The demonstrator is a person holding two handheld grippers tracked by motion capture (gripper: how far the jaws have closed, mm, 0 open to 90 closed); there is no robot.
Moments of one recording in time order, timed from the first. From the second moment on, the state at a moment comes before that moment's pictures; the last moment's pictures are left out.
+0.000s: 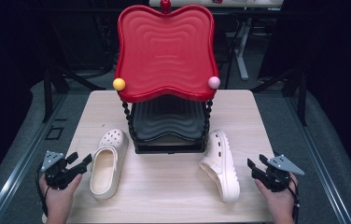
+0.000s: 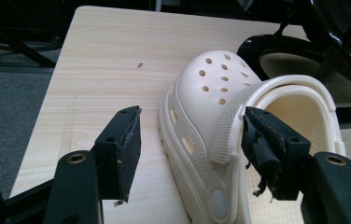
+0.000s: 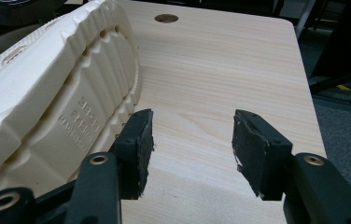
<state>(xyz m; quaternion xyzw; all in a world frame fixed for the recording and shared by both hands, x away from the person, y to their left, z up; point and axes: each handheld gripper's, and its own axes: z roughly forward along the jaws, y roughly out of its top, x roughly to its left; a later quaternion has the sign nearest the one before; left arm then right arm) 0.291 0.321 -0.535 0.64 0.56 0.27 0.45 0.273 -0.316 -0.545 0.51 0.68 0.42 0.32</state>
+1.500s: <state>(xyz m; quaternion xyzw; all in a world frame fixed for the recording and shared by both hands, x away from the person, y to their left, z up) 0.303 0.291 -0.540 0.72 0.51 0.28 0.38 0.269 -0.320 -0.543 0.52 0.66 0.44 0.31</state>
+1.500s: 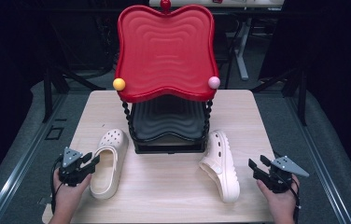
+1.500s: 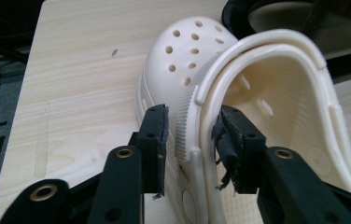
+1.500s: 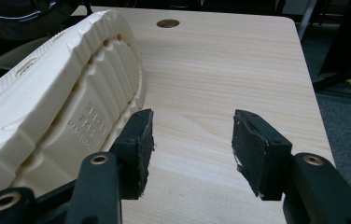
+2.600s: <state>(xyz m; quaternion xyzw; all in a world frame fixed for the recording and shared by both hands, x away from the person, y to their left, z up) 0.290 0.282 -0.537 0.71 0.52 0.25 0.39 0.268 -0.317 -0.537 0.52 0.67 0.45 0.30</state>
